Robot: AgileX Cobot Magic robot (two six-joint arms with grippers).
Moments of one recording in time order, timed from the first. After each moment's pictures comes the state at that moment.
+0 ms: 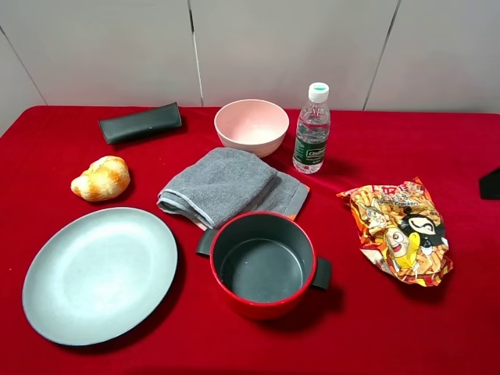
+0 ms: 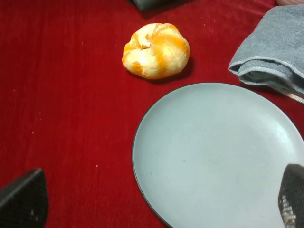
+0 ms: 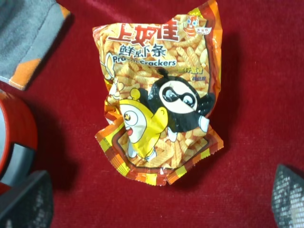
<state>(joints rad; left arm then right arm) -0.10 -0.01 -0.49 0.06 1.06 -0.02 -0.01 0.82 -0.72 0.23 1.03 -0.10</state>
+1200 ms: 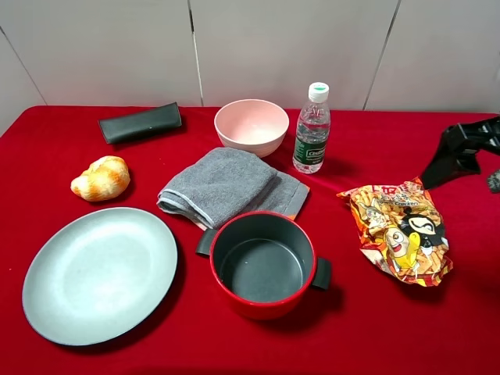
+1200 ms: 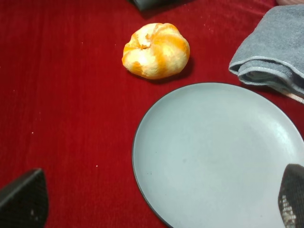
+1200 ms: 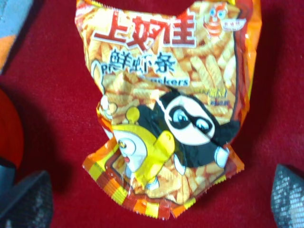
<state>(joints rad) -0.10 -0.01 -0.49 0.06 1.06 -0.02 -0.02 1.33 -0.86 0.30 0.96 -0.21</state>
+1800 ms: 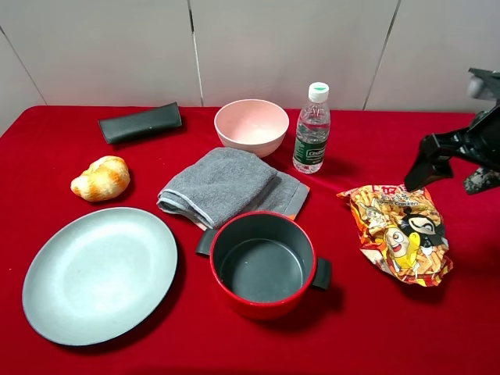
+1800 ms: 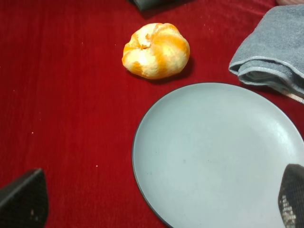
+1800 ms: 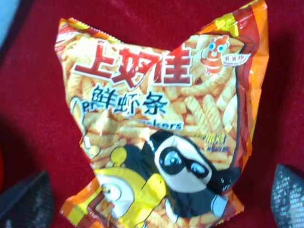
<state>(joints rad) -0.10 -0.01 -0.49 0.06 1.06 -0.02 -0.02 1.47 -0.86 0.32 0.84 -0.26</state>
